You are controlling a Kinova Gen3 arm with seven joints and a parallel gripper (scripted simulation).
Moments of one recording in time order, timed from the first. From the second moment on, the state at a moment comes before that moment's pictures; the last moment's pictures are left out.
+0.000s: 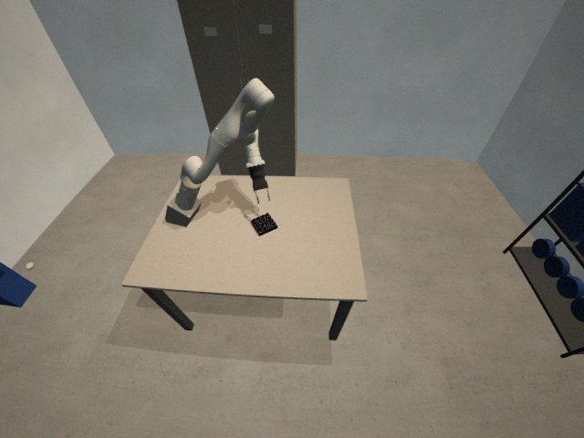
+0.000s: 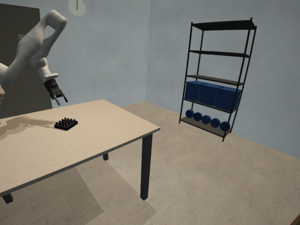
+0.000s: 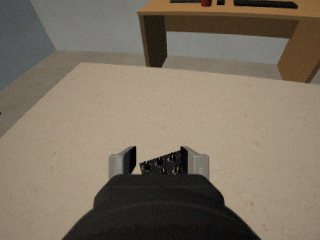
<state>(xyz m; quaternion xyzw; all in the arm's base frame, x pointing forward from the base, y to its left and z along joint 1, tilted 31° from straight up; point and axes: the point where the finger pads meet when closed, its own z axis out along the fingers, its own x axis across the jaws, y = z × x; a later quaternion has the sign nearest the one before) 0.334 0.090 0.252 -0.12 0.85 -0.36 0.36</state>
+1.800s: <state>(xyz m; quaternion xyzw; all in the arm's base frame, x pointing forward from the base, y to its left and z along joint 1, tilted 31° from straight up) 0.335 0.081 0.231 -0.23 0.85 -0.39 0.29</state>
